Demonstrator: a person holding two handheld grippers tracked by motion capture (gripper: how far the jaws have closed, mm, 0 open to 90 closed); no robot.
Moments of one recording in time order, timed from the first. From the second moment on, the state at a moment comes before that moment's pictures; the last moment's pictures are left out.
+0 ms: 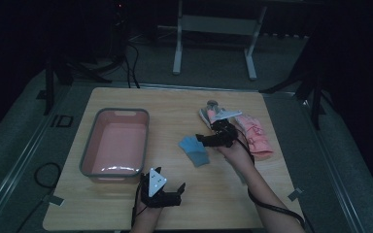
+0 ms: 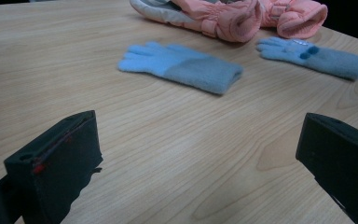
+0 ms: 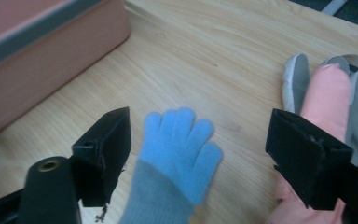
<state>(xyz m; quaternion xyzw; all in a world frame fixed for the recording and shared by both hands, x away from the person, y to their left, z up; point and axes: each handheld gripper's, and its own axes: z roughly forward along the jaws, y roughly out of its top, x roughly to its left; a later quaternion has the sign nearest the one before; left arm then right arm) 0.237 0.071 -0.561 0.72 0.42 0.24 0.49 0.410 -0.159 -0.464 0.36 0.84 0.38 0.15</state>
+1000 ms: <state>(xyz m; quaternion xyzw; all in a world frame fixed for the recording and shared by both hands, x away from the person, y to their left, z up) 0.238 0.071 -0.561 0.73 0.42 0.24 0.49 0.419 -0.129 -0.543 0.35 0.88 0.32 0.11</state>
